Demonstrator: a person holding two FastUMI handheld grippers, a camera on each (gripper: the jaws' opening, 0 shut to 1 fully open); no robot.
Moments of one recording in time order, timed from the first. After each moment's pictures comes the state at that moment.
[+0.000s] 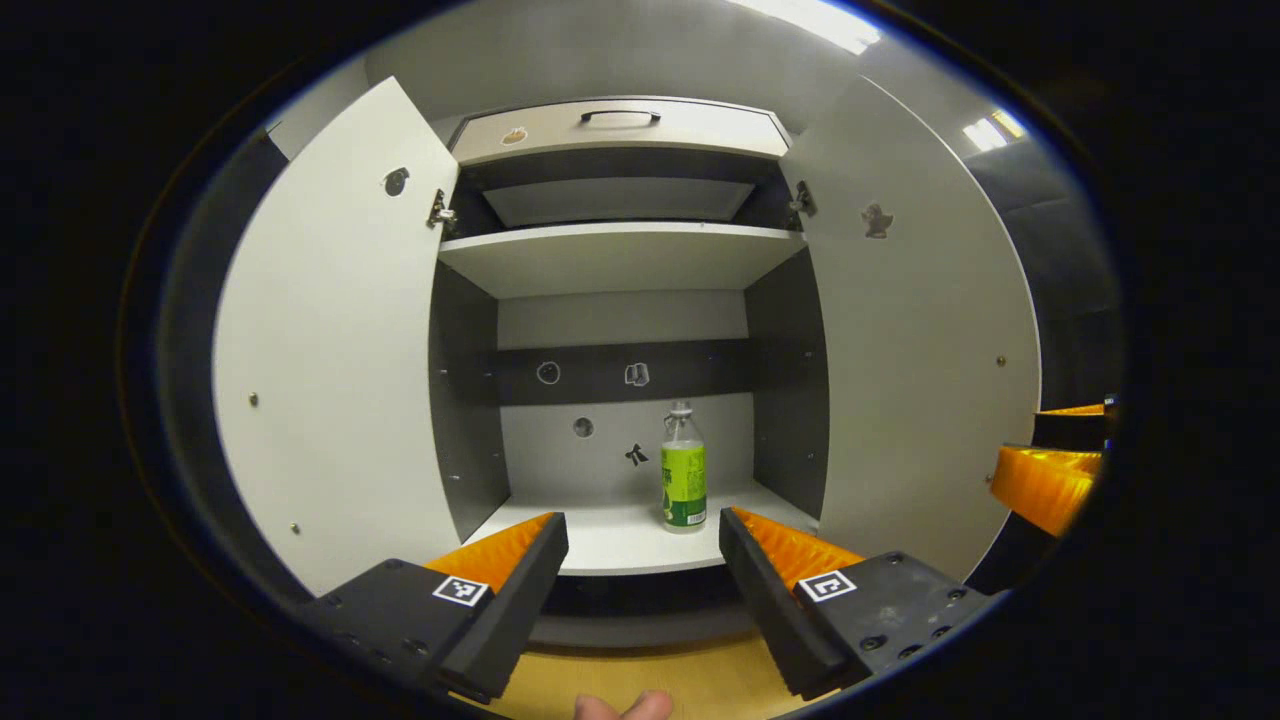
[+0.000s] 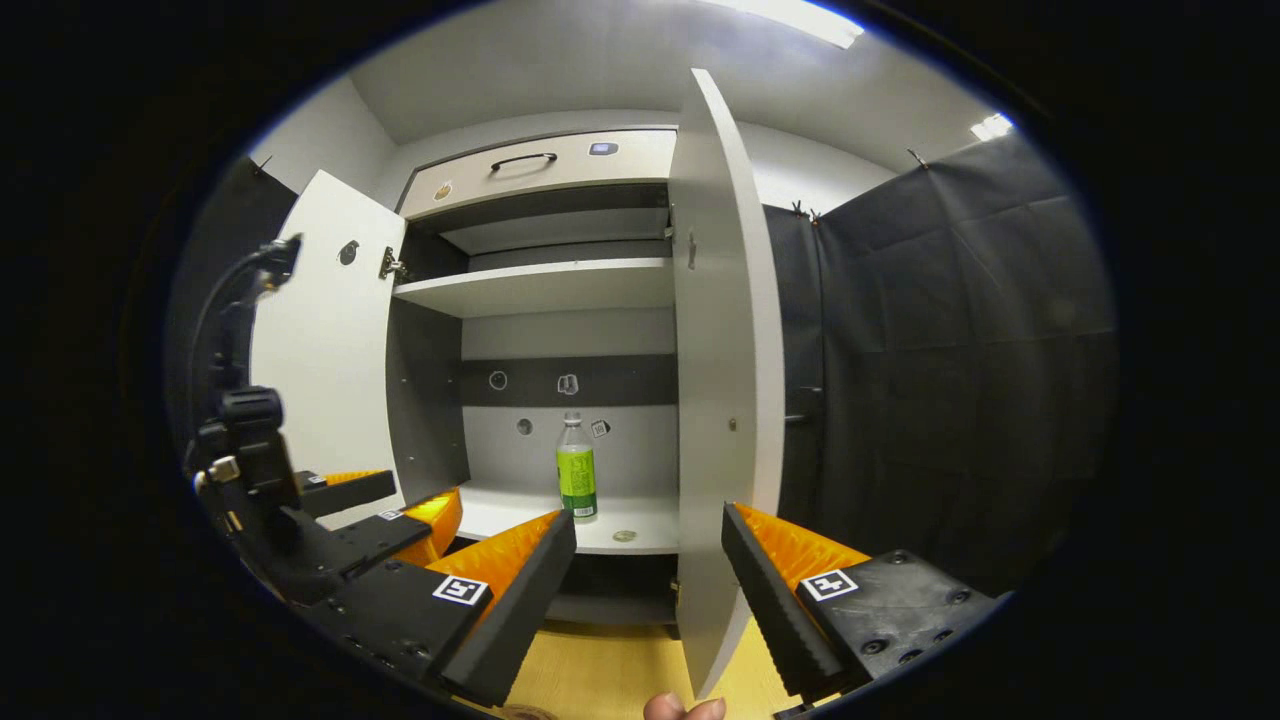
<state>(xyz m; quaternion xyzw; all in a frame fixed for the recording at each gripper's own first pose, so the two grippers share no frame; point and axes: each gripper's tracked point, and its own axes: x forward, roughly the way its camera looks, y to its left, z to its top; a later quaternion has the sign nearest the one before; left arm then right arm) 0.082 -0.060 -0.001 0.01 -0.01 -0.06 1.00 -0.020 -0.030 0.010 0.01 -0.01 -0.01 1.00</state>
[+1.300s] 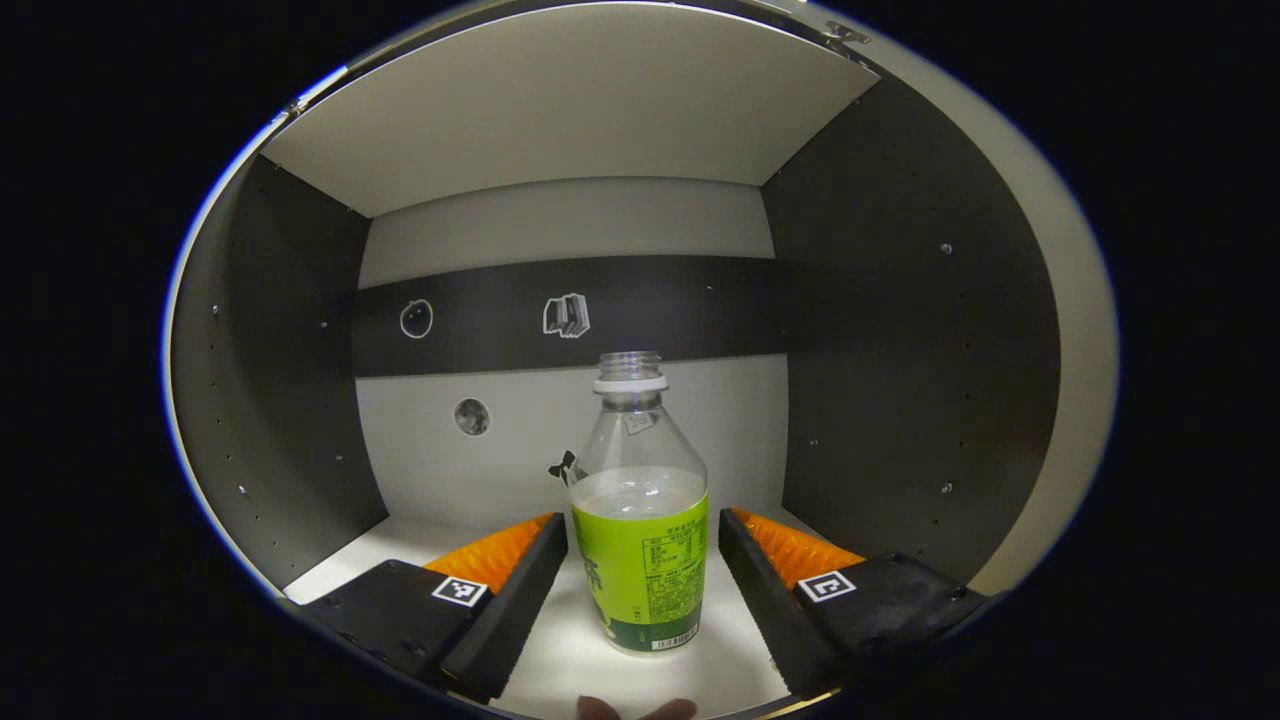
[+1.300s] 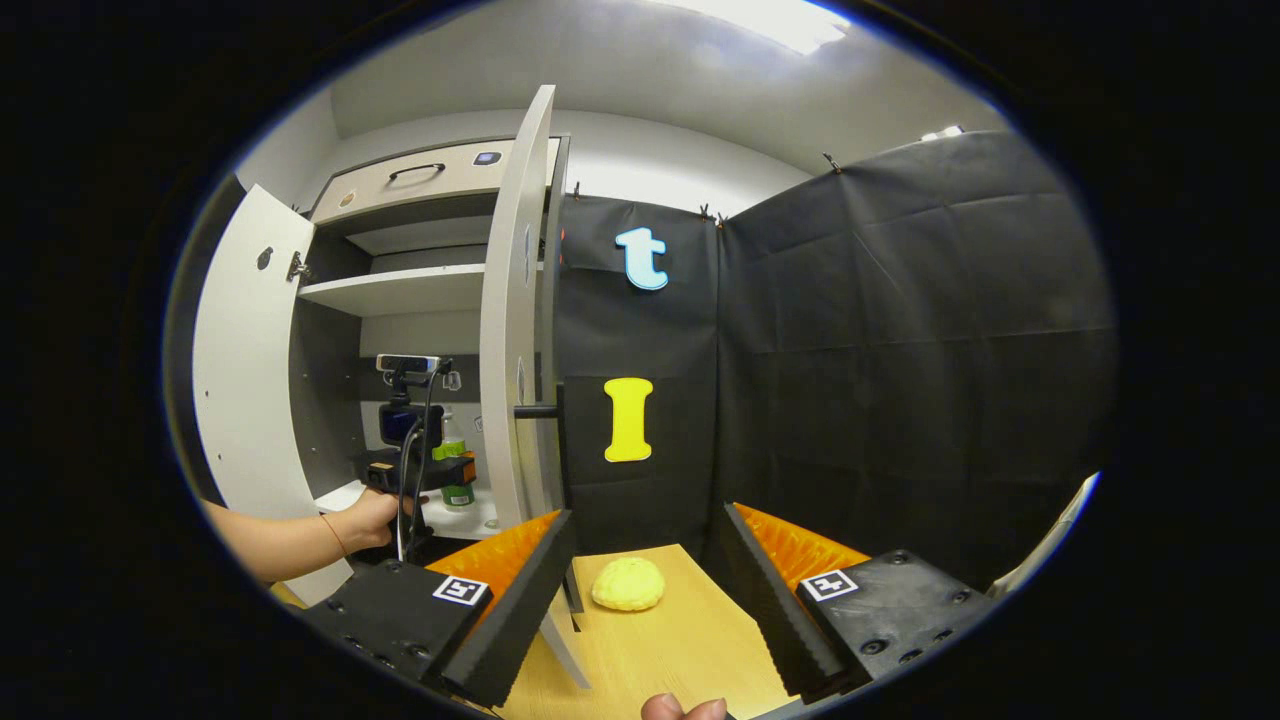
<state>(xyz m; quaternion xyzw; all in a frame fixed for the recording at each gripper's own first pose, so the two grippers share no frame) 0.362 -0.133 -0.055 0.01 0.03 -0.07 1.00 -0.057 -0.162 0.009 0.01 -0.01 -0.13 0.99</state>
